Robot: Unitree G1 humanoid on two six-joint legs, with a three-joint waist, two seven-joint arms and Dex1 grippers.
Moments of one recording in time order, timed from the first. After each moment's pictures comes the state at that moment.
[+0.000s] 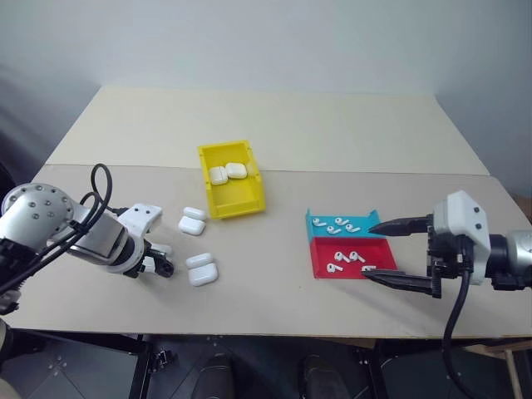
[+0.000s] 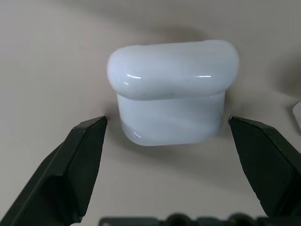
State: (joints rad) left arm -0.82 1.21 -0.51 0.10 -1.97 1.46 0.71; right arm -0.07 -1.07 -0.33 -0.55 0.71 0.64 1.10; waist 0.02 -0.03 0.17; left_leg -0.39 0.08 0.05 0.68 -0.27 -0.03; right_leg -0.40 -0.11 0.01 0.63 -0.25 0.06
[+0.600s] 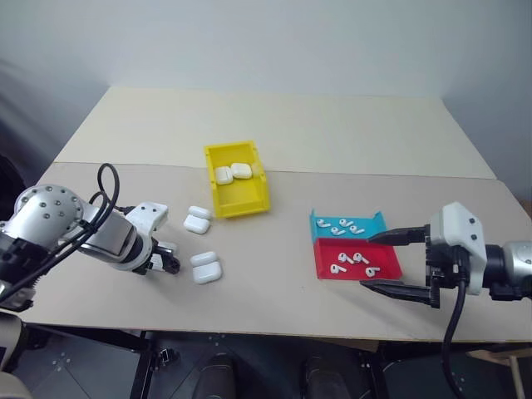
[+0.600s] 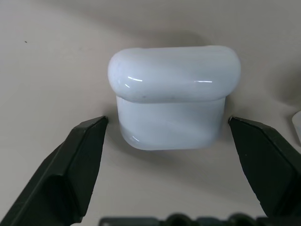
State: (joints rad) left arm -0.79 1.15 -0.46 0.09 -1.97 1.43 0.78; right arm -0.02 -1.06 -0.34 -0.58 0.71 0.64 1.09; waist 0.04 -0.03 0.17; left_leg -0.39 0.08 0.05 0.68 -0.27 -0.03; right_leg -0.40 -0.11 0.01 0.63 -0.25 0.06
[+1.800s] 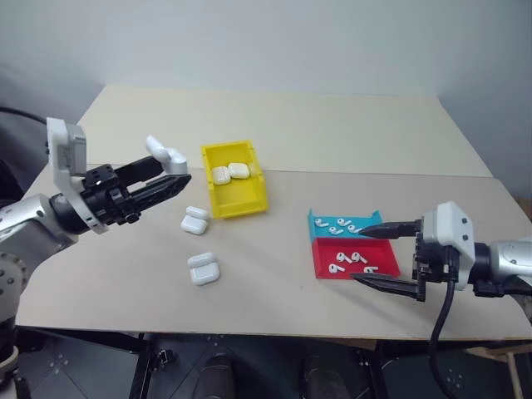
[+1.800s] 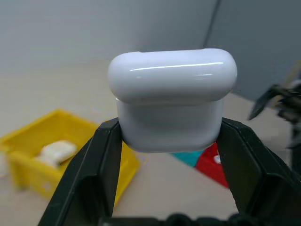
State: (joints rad) left arm -0.36 0.93 0.32 -0.29 -1.12 0.64 -0.86; right arm -0.08 -0.98 -0.28 -0.55 0.65 0.54 1.09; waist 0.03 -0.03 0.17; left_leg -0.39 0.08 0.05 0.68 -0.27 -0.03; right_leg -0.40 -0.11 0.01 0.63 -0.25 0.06
